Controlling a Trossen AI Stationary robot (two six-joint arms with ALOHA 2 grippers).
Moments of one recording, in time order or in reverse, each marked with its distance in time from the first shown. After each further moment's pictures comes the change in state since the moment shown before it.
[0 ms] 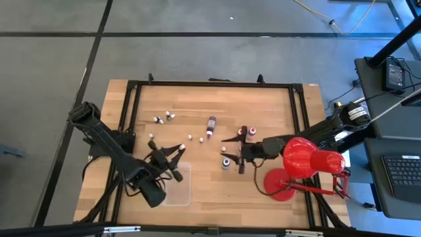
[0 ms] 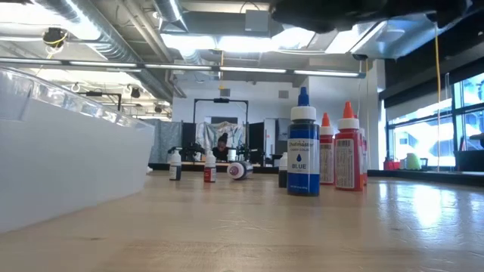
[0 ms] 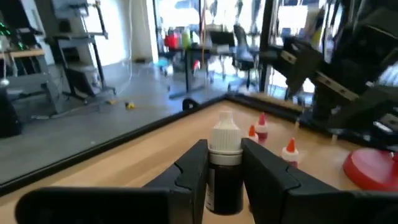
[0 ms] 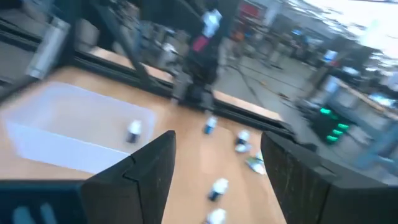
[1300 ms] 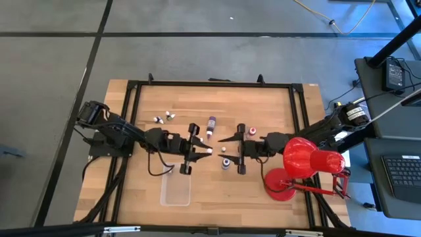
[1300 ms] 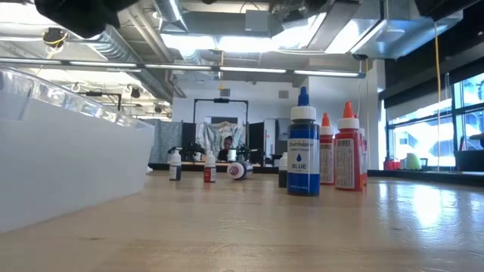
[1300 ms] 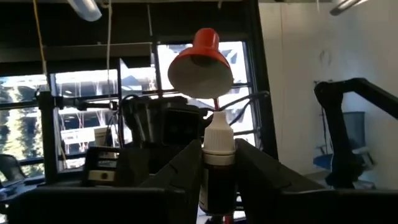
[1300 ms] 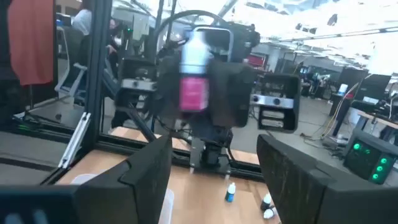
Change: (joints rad) left arm 0.515 0.071 -0.434 2.007 1.415 1.266; right arm -0.020 0.028 0.037 0.224 -0.173 0.107
